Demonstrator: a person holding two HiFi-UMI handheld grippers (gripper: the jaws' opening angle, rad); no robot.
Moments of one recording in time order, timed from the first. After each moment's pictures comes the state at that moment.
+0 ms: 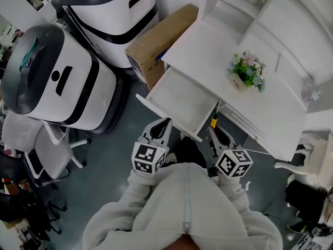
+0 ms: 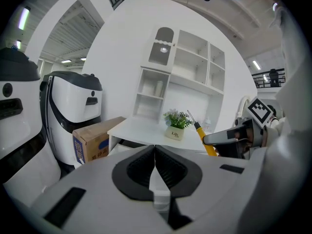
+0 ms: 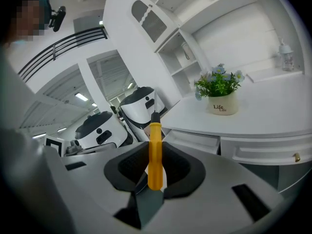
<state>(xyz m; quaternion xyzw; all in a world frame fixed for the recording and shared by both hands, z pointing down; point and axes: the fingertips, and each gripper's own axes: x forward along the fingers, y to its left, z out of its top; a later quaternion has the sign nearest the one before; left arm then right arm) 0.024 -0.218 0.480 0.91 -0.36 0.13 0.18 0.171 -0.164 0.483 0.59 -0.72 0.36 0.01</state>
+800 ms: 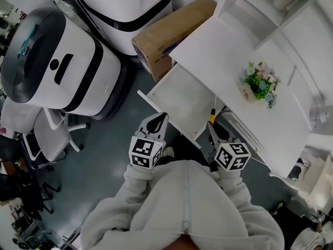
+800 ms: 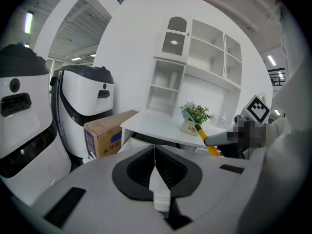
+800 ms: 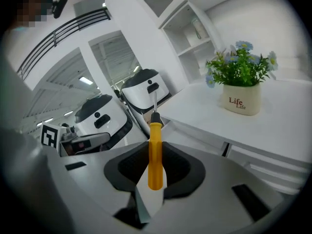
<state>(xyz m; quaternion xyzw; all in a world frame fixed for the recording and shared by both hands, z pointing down) 0.013 -0.260 0.514 0.87 -0.42 0.17 0.20 0.178 -0.221 0.532 0.53 -0.75 0.39 0.11</state>
